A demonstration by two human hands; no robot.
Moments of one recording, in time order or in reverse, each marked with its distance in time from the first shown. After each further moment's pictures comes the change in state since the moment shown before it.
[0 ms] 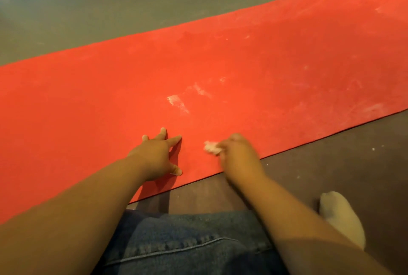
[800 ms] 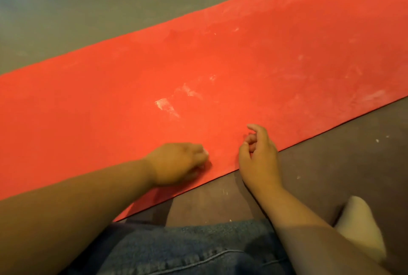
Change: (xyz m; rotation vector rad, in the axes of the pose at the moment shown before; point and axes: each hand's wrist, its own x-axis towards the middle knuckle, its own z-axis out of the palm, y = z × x) left_hand 0.024 0.037 0.005 0.337 0.295 0.799; right_hand -0.006 0.045 -0.005 0.354 0.425 0.173
